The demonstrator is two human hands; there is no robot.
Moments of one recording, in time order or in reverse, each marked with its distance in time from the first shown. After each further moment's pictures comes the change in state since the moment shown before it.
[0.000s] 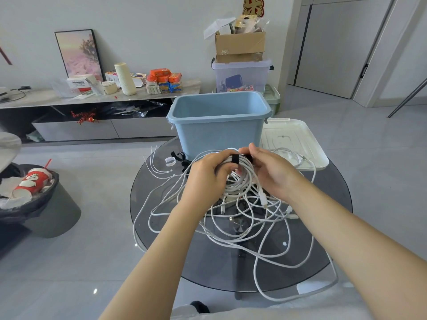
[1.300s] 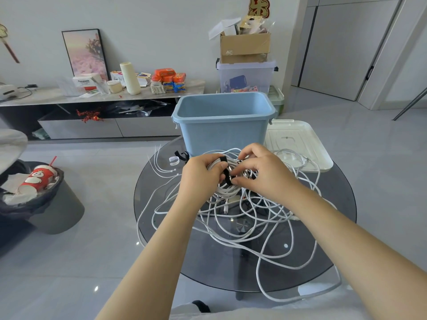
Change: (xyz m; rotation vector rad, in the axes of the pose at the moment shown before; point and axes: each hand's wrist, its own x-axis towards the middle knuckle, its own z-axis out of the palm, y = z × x) left_hand 0.004 -0.002 -0.012 -0.118 -0.002 -0.376; right_hand -0.009 0.004 0.008 -1.313 -0.029 -0.550
